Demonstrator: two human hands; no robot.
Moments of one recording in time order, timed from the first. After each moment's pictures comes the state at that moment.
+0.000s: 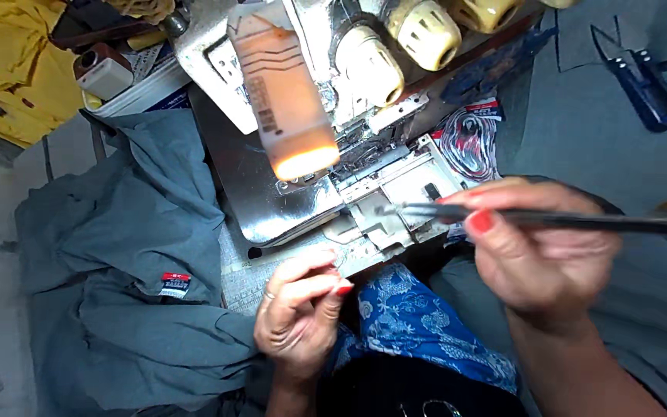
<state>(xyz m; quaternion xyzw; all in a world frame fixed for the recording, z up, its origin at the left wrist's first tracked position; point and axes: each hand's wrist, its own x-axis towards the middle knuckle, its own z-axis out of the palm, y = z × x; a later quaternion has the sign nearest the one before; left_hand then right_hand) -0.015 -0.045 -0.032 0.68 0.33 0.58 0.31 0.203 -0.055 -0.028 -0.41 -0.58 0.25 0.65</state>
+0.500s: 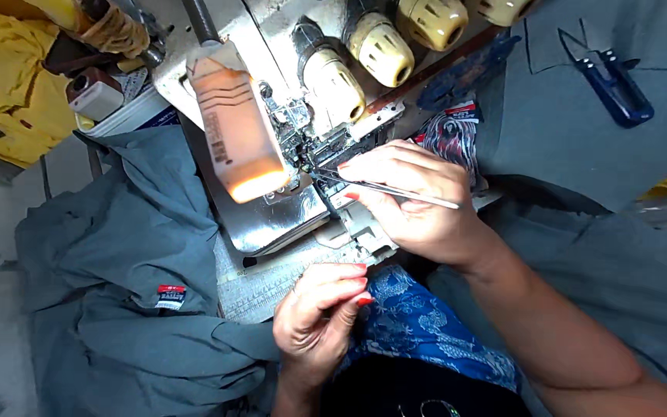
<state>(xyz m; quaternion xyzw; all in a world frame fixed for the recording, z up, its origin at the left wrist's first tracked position) -0.005 -0.050 -0.032 0.70 0.29 0.53 0.39 0.183 0.005 -0.015 -0.41 -0.71 0.09 0.57</state>
